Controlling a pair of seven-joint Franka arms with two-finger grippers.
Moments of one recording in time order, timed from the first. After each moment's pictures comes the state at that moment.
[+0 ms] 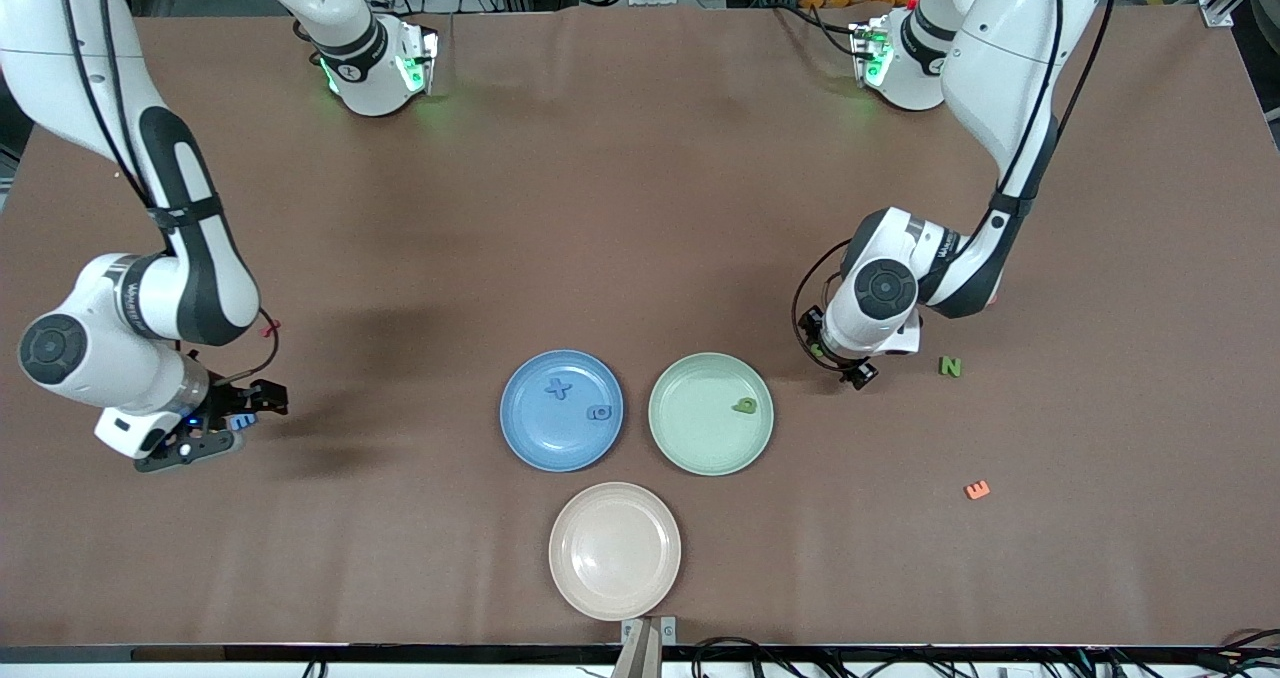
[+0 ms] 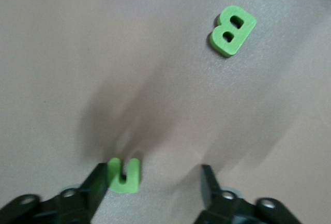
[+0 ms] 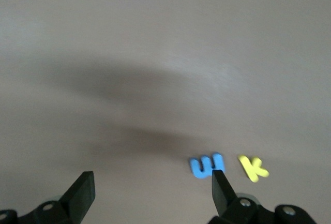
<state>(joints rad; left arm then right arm) -0.30 0.60 -0.10 -1.92 0.15 2.46 -2.75 -0.10 0.59 -0.02 -1.70 0.00 2.31 -0.37</state>
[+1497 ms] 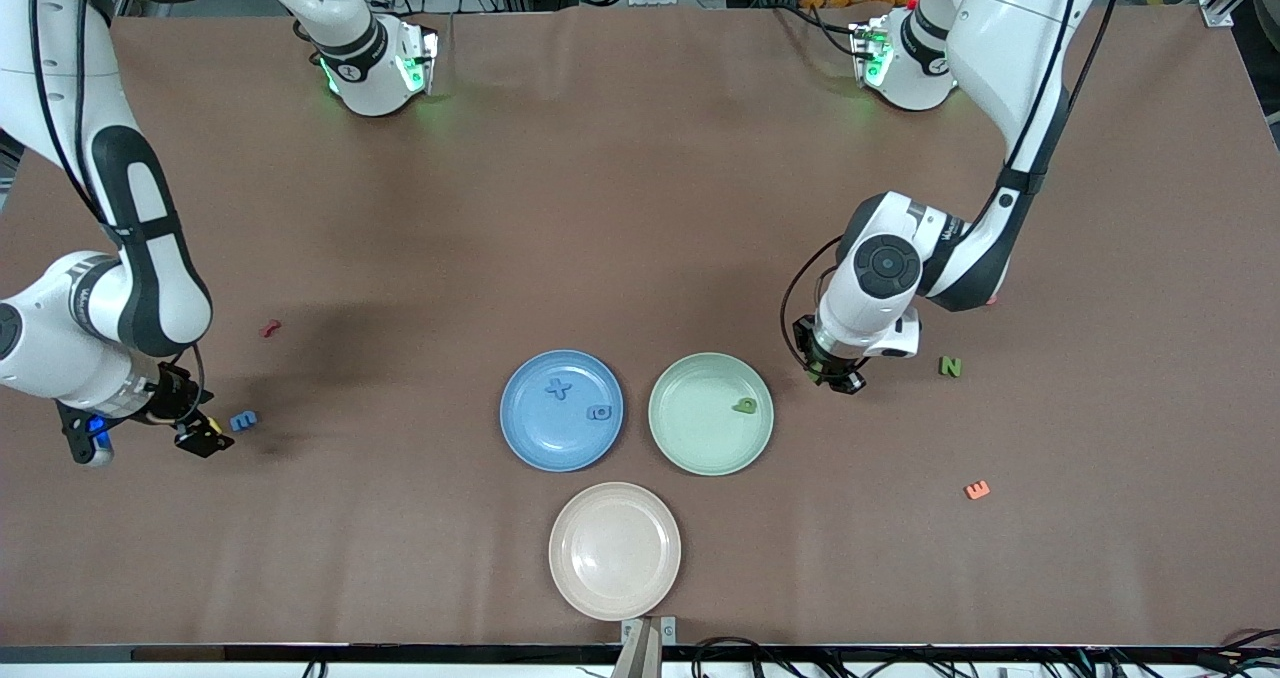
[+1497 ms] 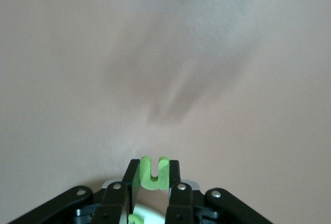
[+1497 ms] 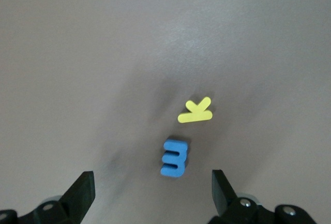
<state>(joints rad) -0.32 0.53 -0.12 -1.85 0.15 2.46 -2.71 -0.15 0.63 -0.08 -1.71 0.16 2.42 0.62</state>
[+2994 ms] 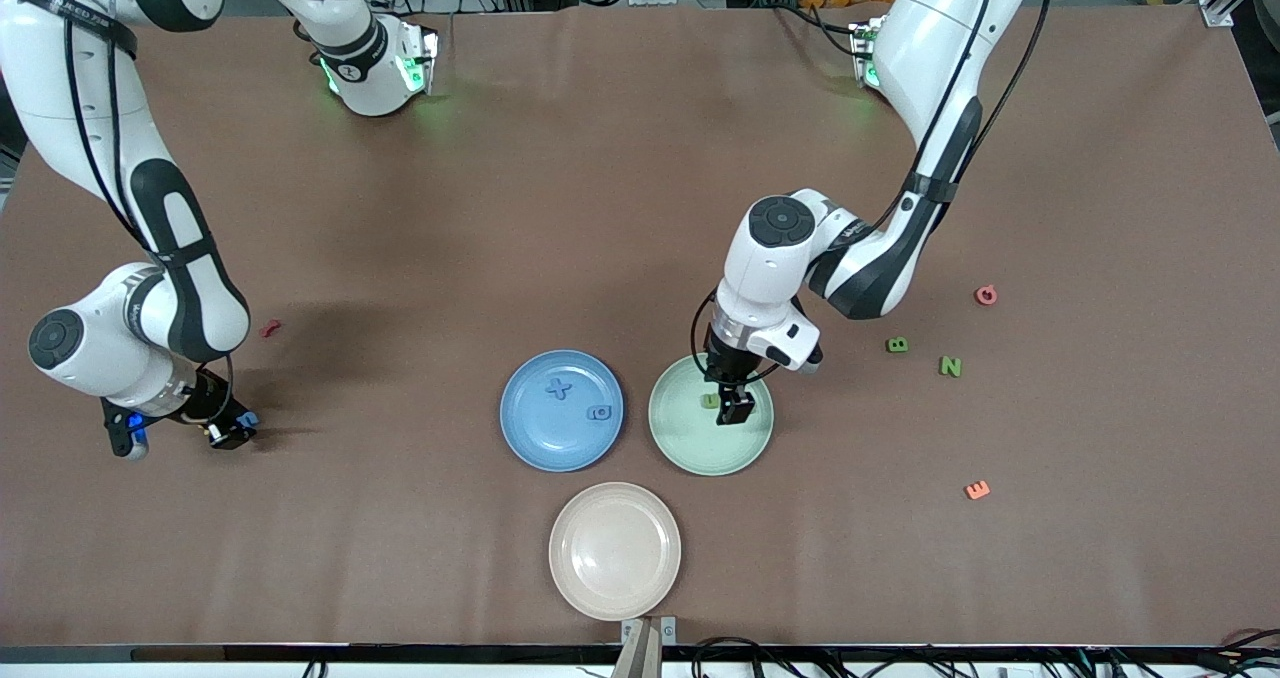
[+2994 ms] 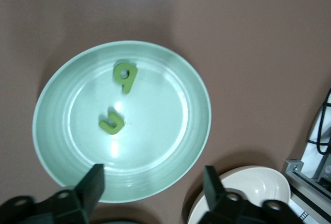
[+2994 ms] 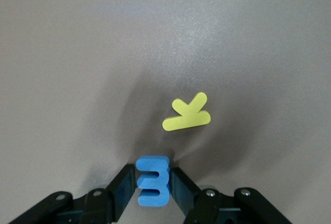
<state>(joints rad) -0.48 0.66 -0.13 -1.64 0.33 2.65 -2.57 -0.13 0.71 -0.09 -1.76 0.20 2.57 0.66</state>
